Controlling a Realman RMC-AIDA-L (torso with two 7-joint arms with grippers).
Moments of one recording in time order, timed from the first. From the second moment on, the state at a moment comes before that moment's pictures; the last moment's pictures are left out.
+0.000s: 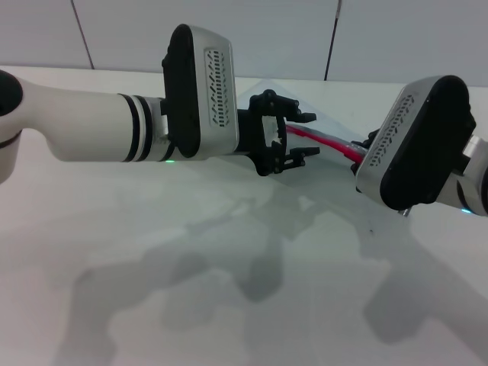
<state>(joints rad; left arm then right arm) -0.60 -2.03 1.59 0.94 -1.53 -0.85 2.11 0.29 2.02 -1.94 -1.62 -2.82 -0.80 2.48</state>
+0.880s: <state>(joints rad) -0.61 -2.03 1.59 0.94 -1.53 -0.83 2.11 0.29 2.02 -1.95 -1.64 -2.82 -0.80 2.48</state>
